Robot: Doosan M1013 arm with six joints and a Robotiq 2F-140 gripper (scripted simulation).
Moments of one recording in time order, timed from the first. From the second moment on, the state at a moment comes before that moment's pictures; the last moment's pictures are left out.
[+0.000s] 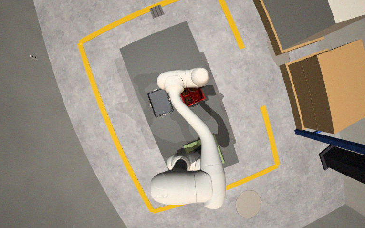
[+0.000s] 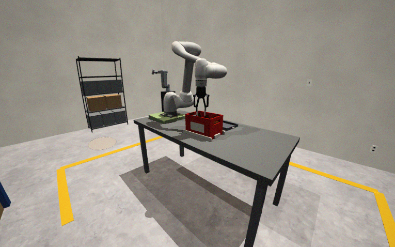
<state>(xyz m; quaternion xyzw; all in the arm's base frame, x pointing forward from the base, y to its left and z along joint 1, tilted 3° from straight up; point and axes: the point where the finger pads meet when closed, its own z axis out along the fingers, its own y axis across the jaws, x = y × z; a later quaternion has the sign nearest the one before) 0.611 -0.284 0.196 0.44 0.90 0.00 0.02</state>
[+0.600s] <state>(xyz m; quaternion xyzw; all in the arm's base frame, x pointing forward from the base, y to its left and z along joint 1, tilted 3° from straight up) 0.610 -0.284 0.238 0.44 0.90 0.00 0.02</state>
